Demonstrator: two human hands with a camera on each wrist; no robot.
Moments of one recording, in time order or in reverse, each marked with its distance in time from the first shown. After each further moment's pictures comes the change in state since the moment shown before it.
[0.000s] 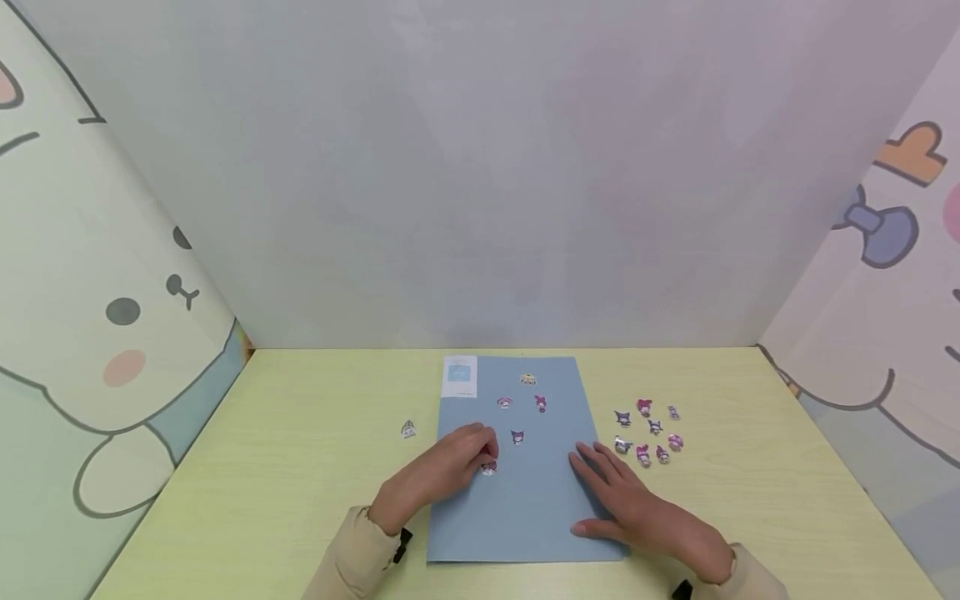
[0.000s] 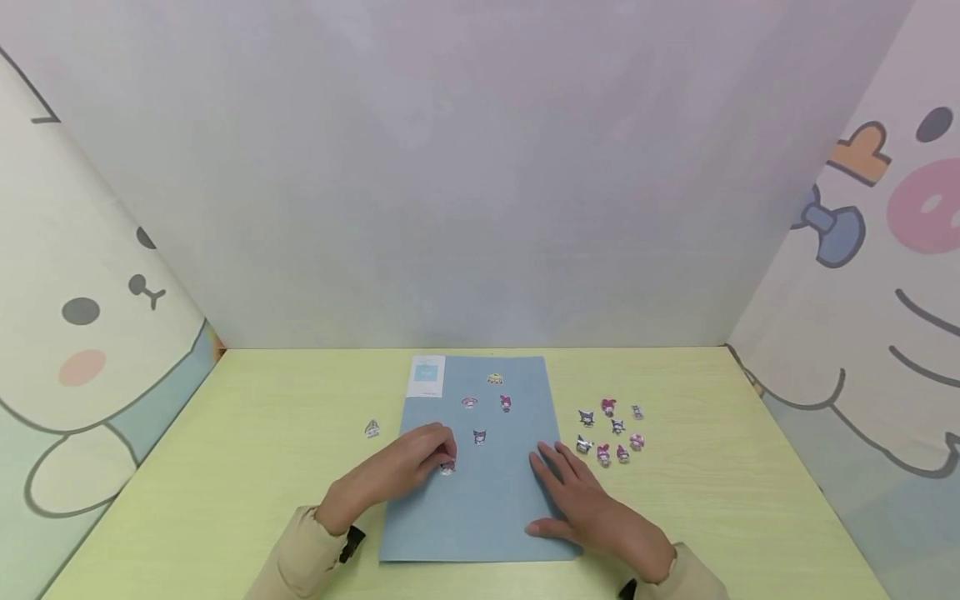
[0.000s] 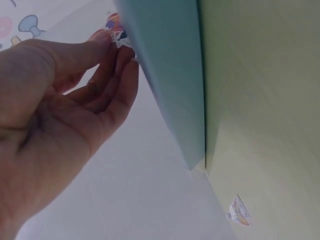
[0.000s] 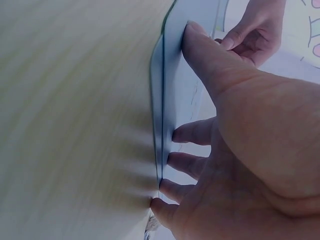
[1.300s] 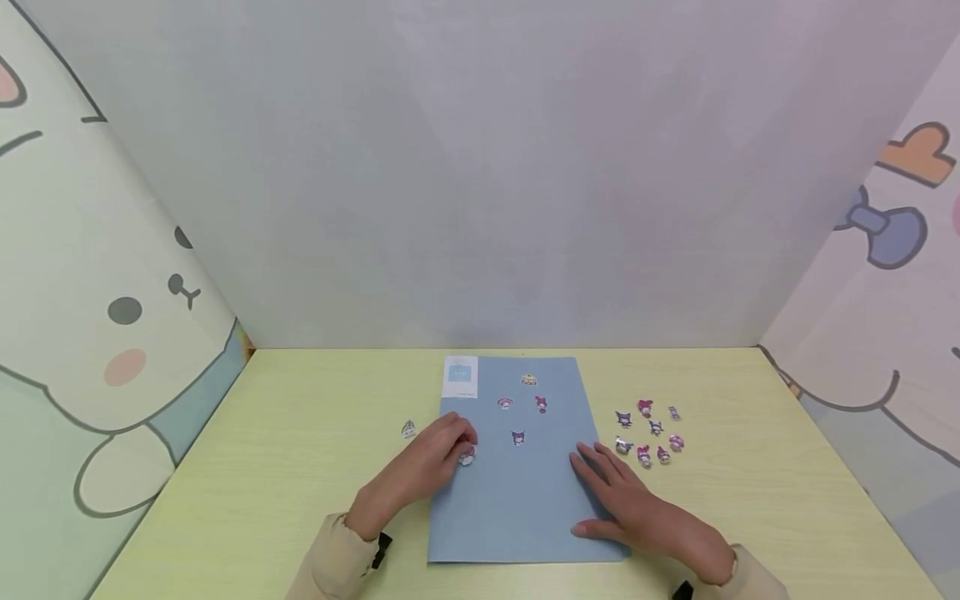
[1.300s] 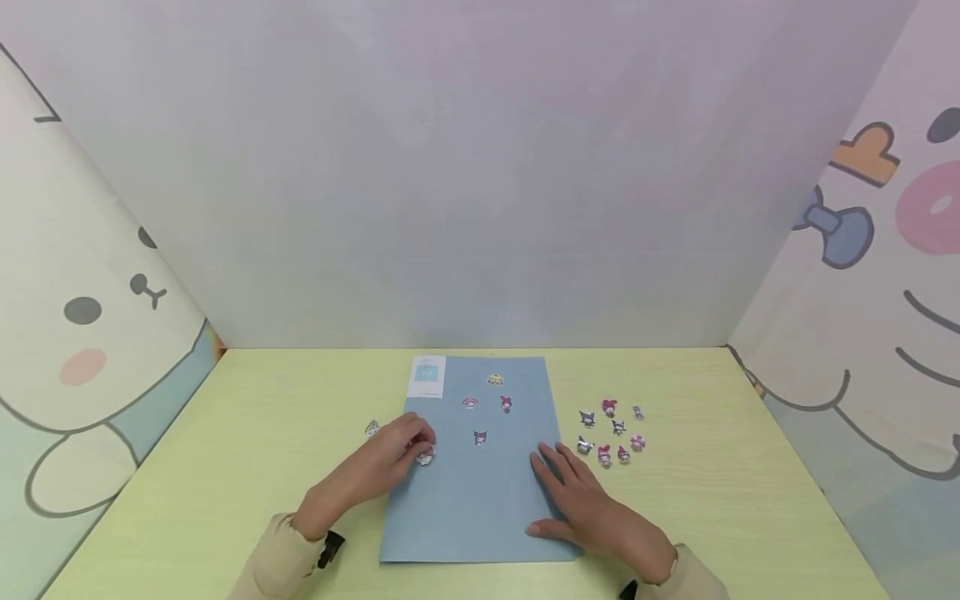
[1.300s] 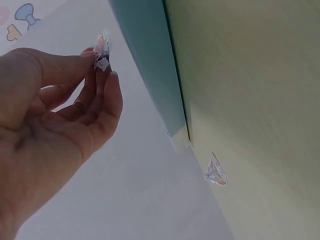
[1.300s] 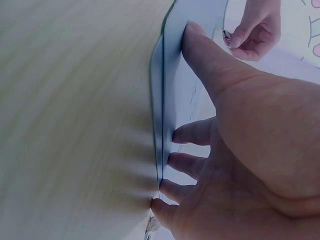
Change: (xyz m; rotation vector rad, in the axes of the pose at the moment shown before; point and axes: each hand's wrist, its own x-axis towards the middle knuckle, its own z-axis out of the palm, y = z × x) left_hand -0.019 -0.013 -0.010 -0.011 0.132 -0.111; right_hand 0.001 0.001 0.001 -0.007 0.008 -0.011
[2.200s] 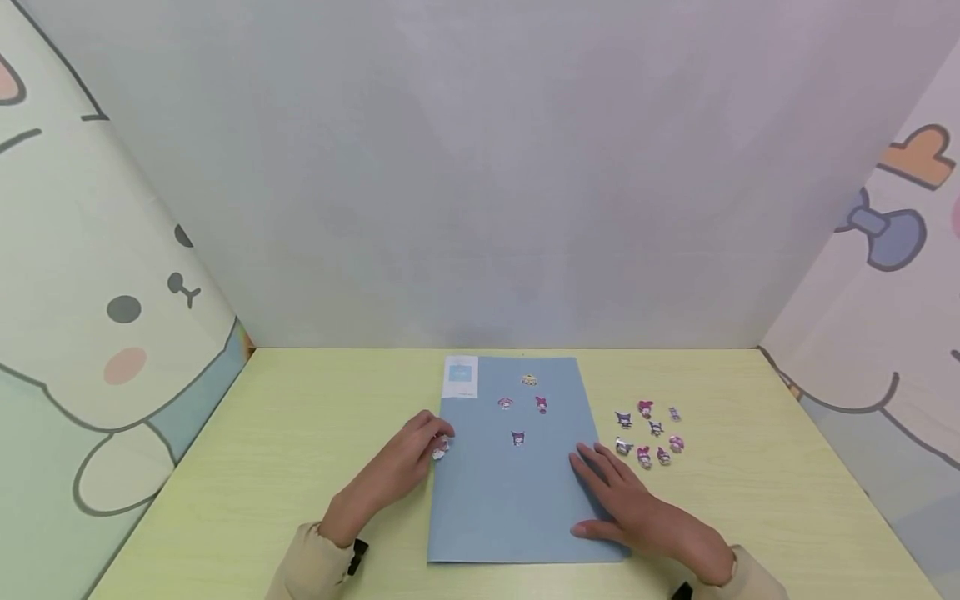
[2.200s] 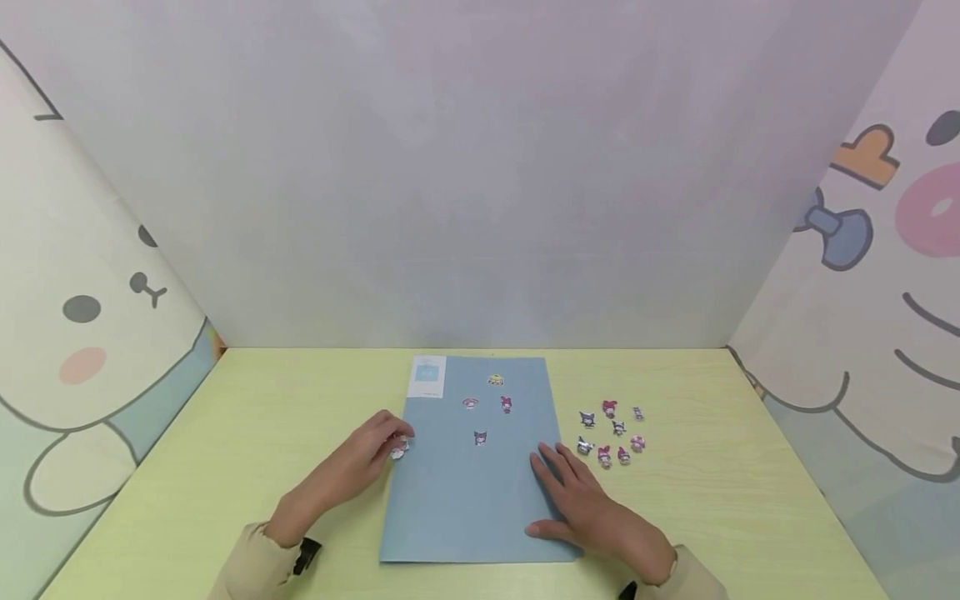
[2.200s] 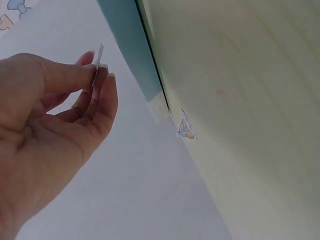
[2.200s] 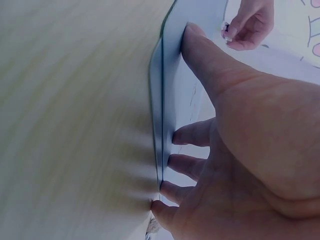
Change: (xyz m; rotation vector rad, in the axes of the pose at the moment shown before) left_hand -0.022 -0.023 -0.013 0.062 0.110 0.066; right_hand 0.000 0.000 0.000 0.003 -0.008 0.010
